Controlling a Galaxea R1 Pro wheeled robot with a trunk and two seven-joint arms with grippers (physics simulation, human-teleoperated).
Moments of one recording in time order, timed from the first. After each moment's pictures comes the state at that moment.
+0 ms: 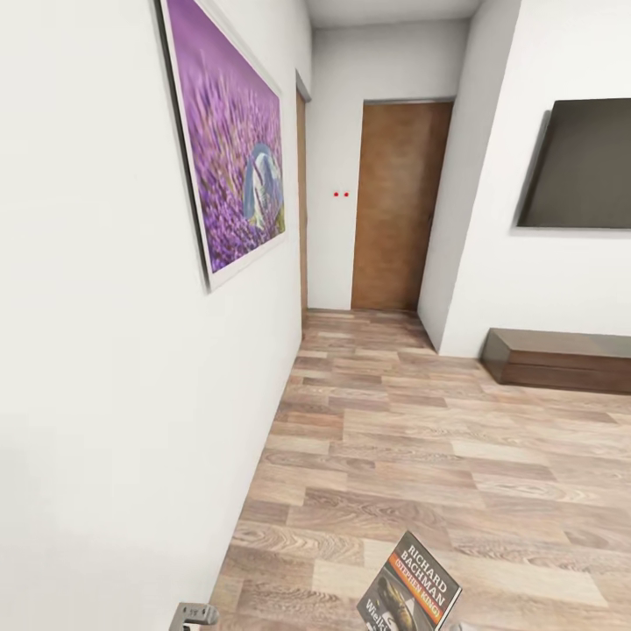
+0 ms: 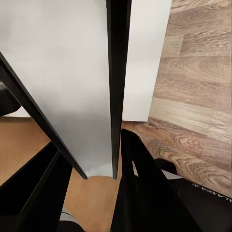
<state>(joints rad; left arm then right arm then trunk) -0.46 0.10 -0.16 -0.02 0.19 -0.11 -0.45 -0.39 -0.20 0.18 -0.08 -0.43 0.12 1.10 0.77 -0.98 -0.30</state>
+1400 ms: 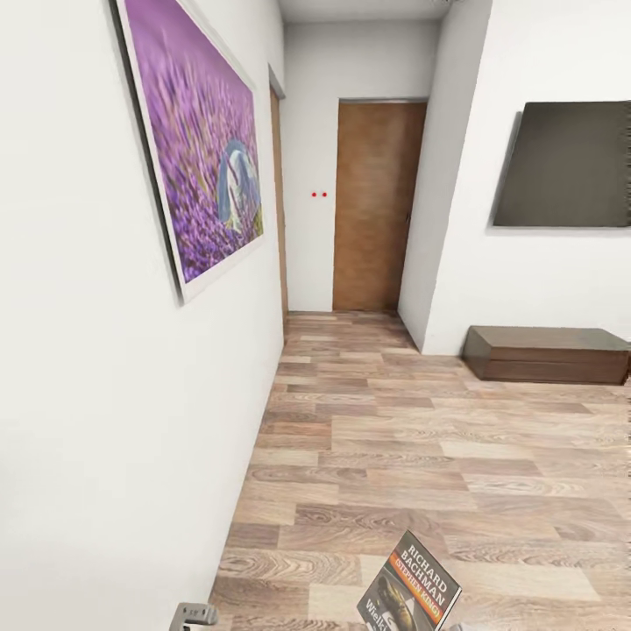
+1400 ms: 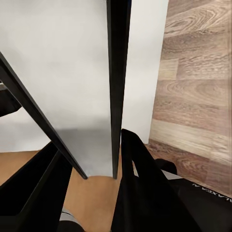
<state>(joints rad) -0.46 0.10 -0.16 -0.02 0.19 -0.11 -0.45 -0.39 -0.20 0.18 -0.08 -0.43 0.12 1.10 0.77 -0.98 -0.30</state>
